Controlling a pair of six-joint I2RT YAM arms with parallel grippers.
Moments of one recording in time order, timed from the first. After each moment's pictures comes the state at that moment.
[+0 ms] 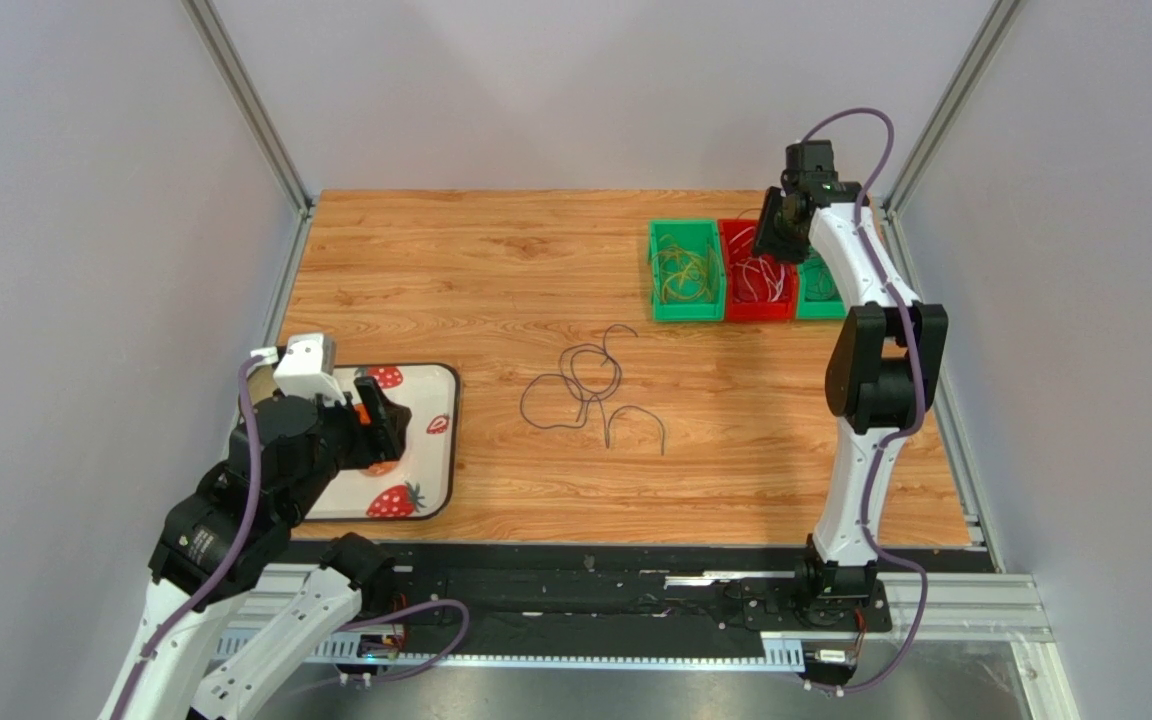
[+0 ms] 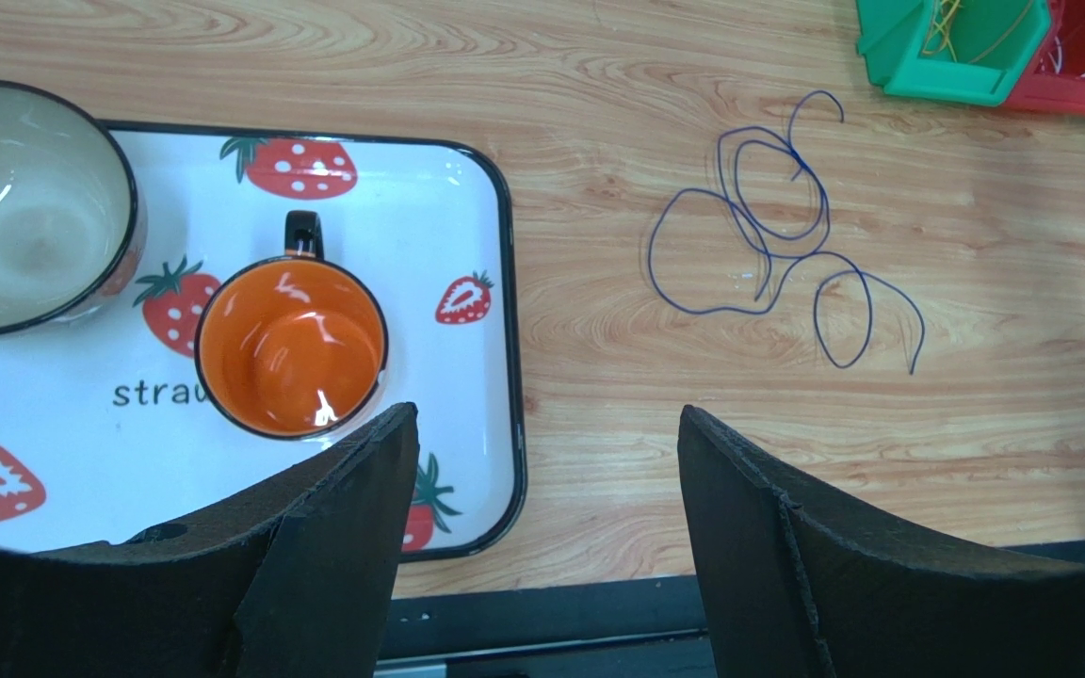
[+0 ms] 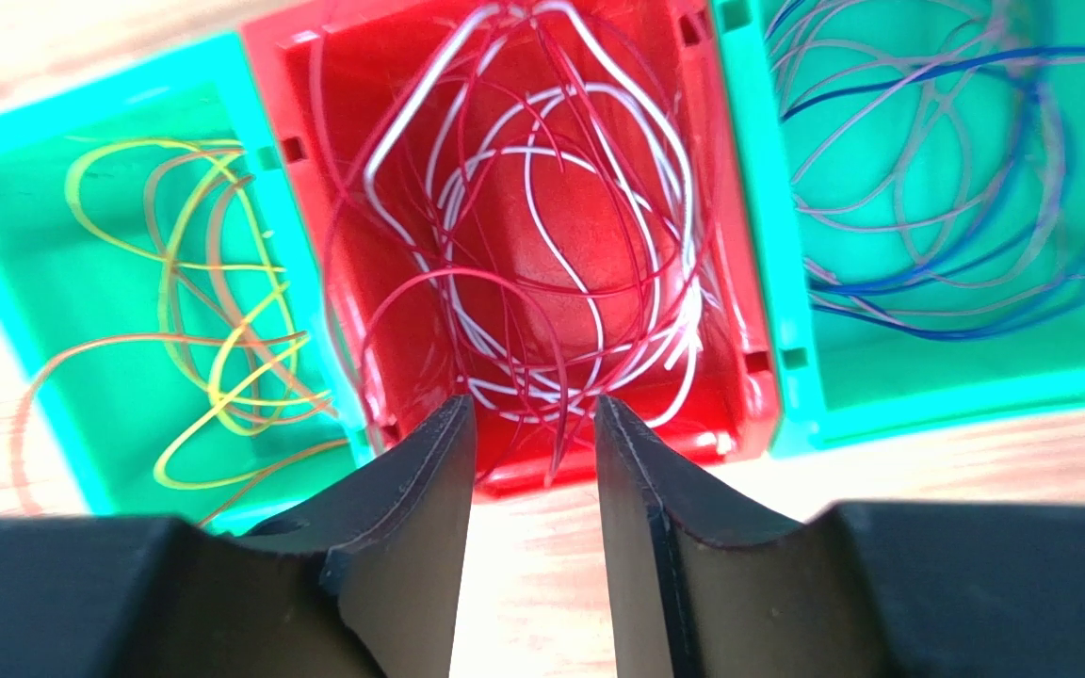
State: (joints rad) left arm -0.50 0.47 0.99 -1.00 -0.29 -0.44; right arm 0.02 2.12 1.95 -0.77 0.04 0.30
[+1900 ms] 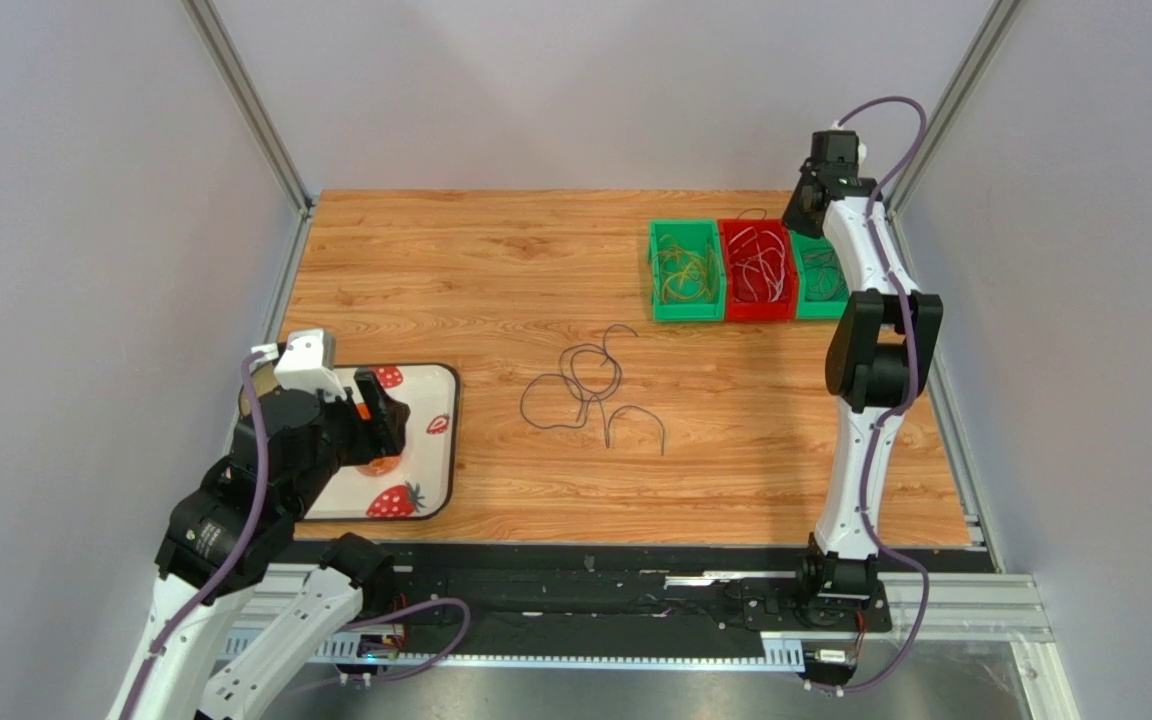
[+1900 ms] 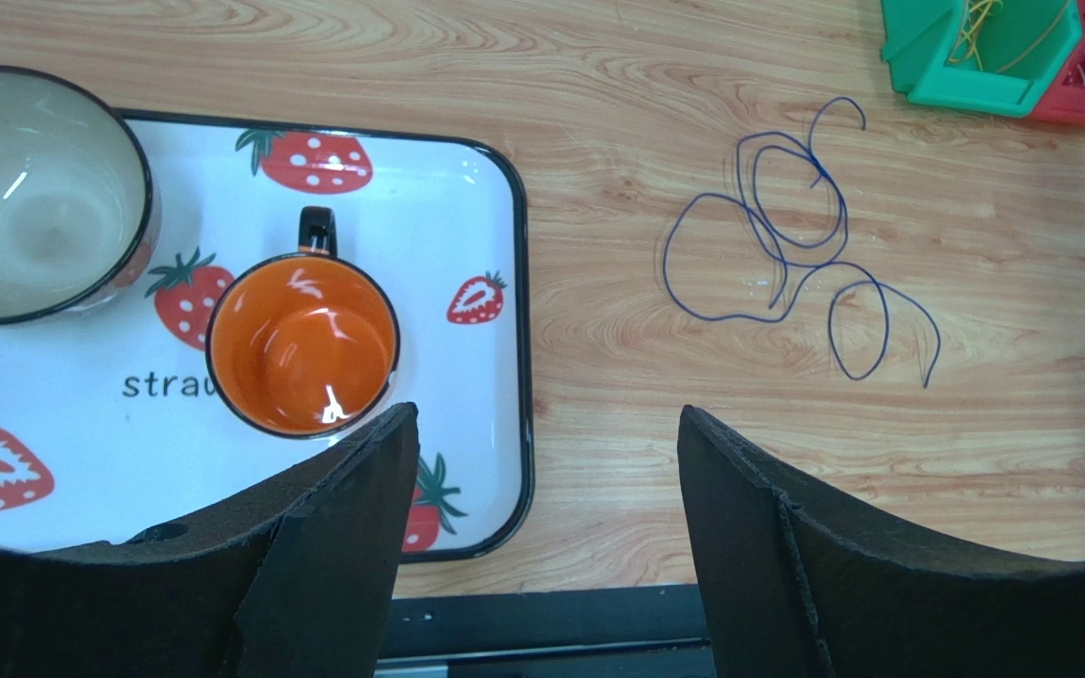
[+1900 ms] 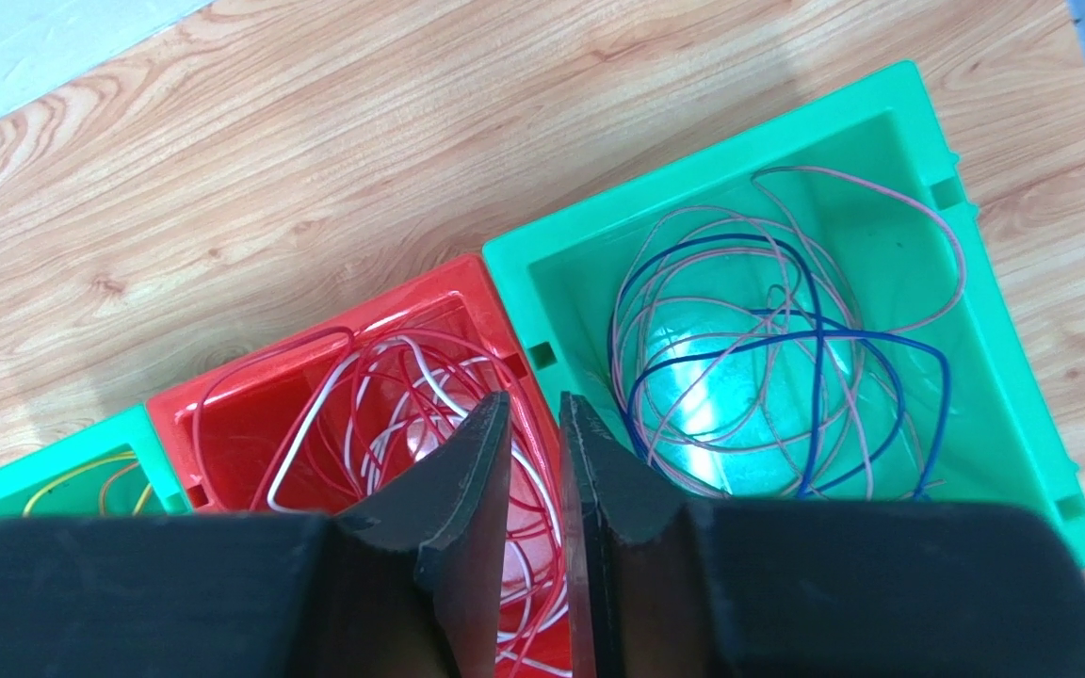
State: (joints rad) left arm -0.46 0.49 0.98 -0.99 -0.27 -0.43; right arm -0.06 2.29 2.15 -0.64 0.14 0.34
